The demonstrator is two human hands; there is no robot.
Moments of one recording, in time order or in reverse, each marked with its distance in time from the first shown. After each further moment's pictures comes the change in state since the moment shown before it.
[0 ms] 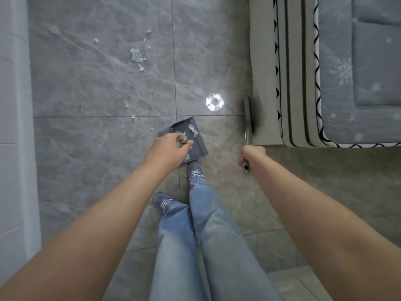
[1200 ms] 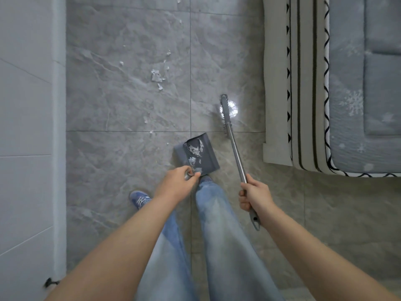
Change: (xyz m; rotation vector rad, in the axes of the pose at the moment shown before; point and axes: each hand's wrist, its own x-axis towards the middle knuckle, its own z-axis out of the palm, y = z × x) left_hand -0.012 -0.001 -0.024 -0.046 -0.066 -0.058; right_hand -0.103 -0.004 -0.012 0.180 -0.258 -0.015
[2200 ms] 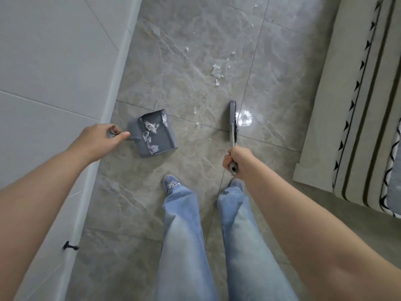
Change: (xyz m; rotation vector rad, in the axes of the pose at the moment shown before) left_hand -0.033 -0.310 -0.309 0.013 0.230 -0.241; right_hand -0.009 0.011 0.320 -0.400 -0.013 0.058
